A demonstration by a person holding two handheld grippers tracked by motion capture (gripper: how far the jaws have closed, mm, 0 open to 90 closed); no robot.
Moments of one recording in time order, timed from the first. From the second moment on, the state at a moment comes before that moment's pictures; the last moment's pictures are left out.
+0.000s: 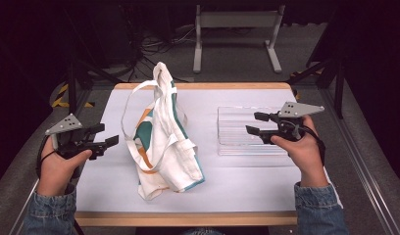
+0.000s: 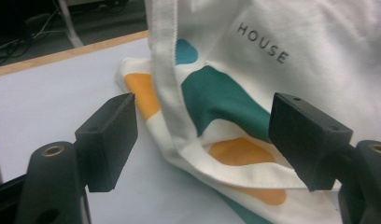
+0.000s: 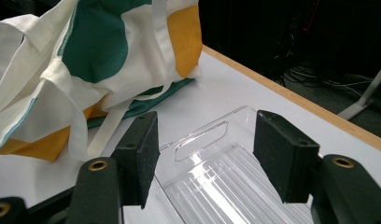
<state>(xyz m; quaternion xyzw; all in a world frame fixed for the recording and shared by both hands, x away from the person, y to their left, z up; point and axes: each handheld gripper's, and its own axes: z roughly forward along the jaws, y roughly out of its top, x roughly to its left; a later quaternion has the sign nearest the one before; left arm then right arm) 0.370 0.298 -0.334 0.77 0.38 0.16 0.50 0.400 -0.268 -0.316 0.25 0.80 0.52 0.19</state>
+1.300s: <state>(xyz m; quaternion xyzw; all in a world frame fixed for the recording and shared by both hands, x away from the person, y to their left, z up) 0.355 0.200 -0.326 0.81 0.26 0.08 0.53 0.398 -0.251 -0.327 0.25 0.82 0.49 0.18</state>
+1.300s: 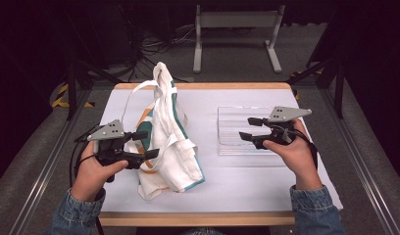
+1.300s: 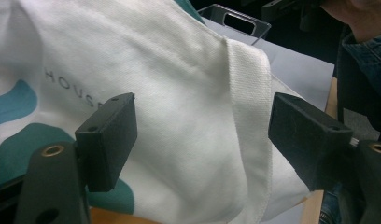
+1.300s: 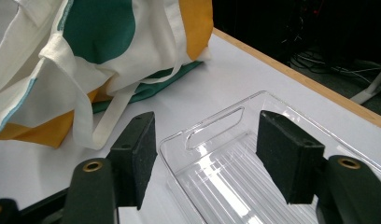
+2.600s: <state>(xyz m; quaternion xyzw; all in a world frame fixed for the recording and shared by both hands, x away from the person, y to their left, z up) 0.345 0.181 -0.330 0.83 0.20 0.09 0.51 0.391 -0.208 -0.335 0.20 0.83 0.51 0.15</state>
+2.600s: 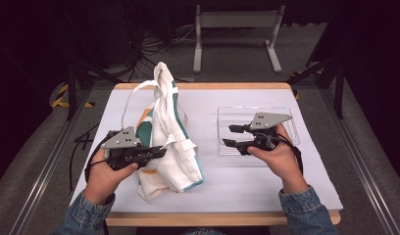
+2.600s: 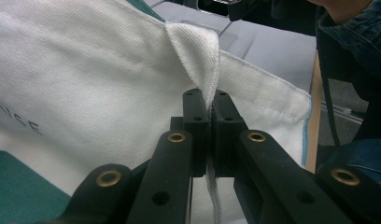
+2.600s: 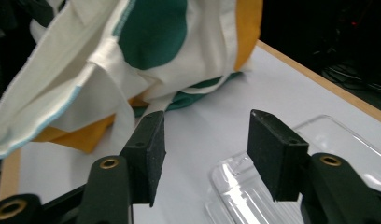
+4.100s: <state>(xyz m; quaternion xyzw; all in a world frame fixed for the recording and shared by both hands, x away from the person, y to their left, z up) 0.334 0.223 -0.315 0.80 0.23 0.13 0.54 0.380 -0.147 -0.345 0.11 0.82 0.55 0.12</state>
